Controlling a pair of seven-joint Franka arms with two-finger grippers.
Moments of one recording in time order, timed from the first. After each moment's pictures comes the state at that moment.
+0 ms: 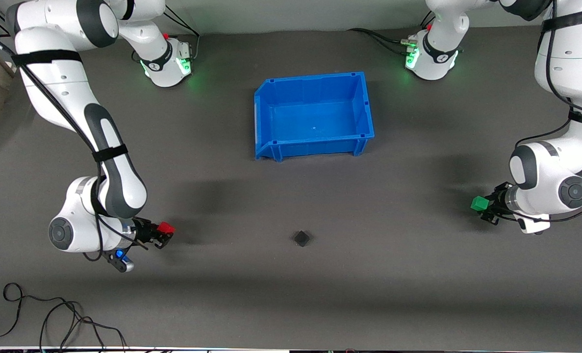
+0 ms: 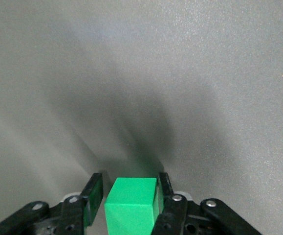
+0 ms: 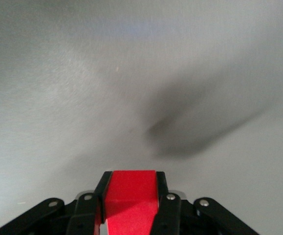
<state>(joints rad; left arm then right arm) 0.10 0.58 0.06 -1.90 -0.02 2.32 -0.87 0.08 0.73 0.00 -1.50 0.29 2.06 0.68</state>
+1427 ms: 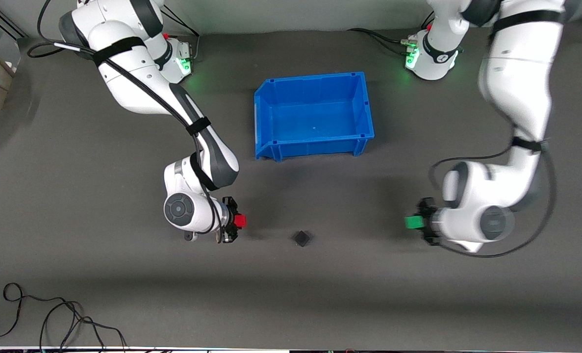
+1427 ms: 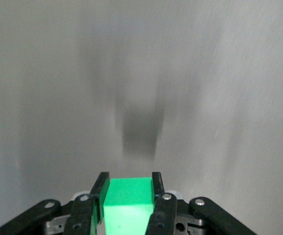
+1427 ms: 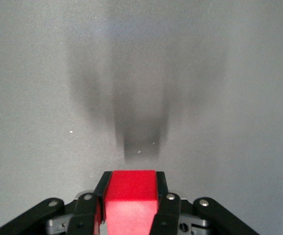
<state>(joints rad) -0.21 0.72 -0.05 -1.51 -0.10 2.06 -1.93 0.42 0.82 -0.01 -1.39 0.22 2.16 1.89</state>
